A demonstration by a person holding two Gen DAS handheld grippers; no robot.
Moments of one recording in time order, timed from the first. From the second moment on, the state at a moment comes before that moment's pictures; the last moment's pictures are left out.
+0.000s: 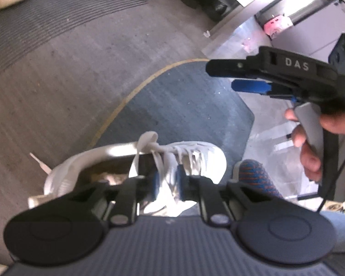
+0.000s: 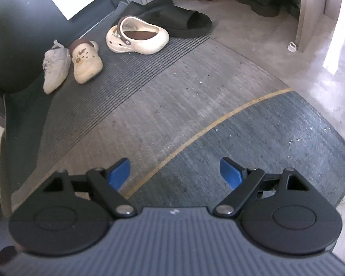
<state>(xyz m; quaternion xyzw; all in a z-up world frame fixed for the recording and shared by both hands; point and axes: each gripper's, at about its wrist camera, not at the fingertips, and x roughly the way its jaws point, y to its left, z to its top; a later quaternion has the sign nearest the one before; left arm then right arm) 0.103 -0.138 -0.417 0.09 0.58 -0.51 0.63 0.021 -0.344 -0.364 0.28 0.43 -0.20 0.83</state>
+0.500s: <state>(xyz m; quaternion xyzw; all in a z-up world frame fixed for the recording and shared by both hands) 0.055 -0.034 -0.310 0.06 0.49 -0.50 0.71 -0.003 -0.315 -0.352 0.35 0.41 -0.19 0.82</state>
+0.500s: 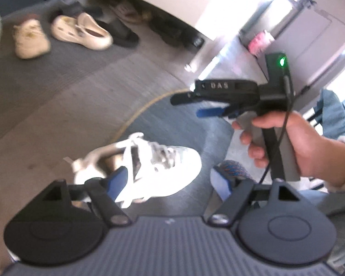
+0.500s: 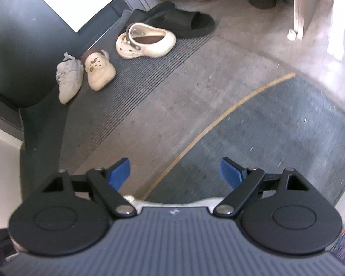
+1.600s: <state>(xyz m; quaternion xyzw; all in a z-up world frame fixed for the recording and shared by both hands) 0.070 0.068 -0.290 -0.06 0.48 -0.42 0.77 -0.001 -0.185 -0.431 0.51 0.42 -0.29 0.69</state>
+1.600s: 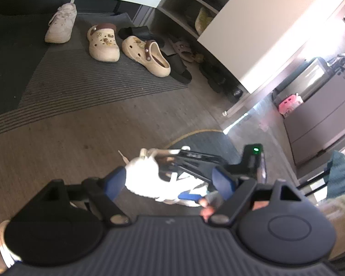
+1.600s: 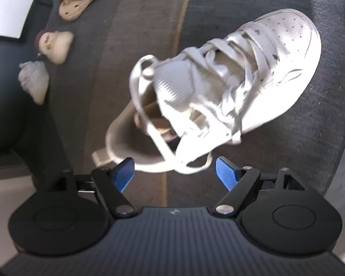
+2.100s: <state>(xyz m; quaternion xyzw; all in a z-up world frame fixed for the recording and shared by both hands) 0.071 0.071 -0.292 -0.06 0.47 -0.41 0.78 0.013 -0.174 -0.449 0.39 0.50 -0.29 0.71</state>
